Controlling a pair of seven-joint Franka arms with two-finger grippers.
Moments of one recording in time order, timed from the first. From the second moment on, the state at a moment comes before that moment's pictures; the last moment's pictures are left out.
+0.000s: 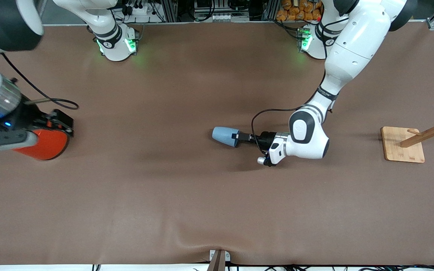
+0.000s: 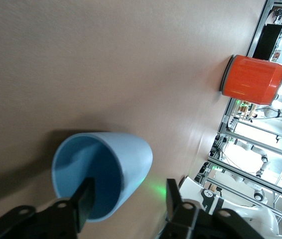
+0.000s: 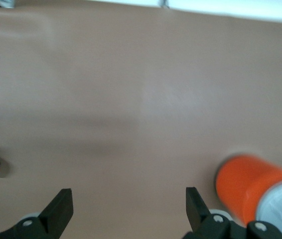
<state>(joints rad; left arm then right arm) -0.23 0.75 -0.25 -1.73 -1.17 2.12 0.45 0.00 0.24 0.16 -1.28 -0.05 1.55 0.09</state>
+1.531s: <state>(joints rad) 0.04 0.42 -0.22 -1.72 0.00 2.10 -0.04 0.02 0.01 0.01 -1.45 0.04 1.49 0.17</state>
